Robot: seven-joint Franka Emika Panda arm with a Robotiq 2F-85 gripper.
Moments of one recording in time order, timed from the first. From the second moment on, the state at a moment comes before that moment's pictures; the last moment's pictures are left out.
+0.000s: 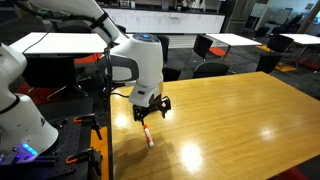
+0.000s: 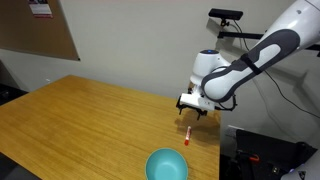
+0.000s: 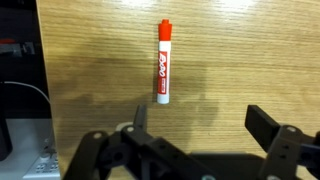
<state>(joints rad) -0.13 0.01 -0.16 -2.51 0.06 2.65 1.18</state>
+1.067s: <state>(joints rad) -0.17 -0.28 -0.03 -2.61 -0.10 2.60 1.28</state>
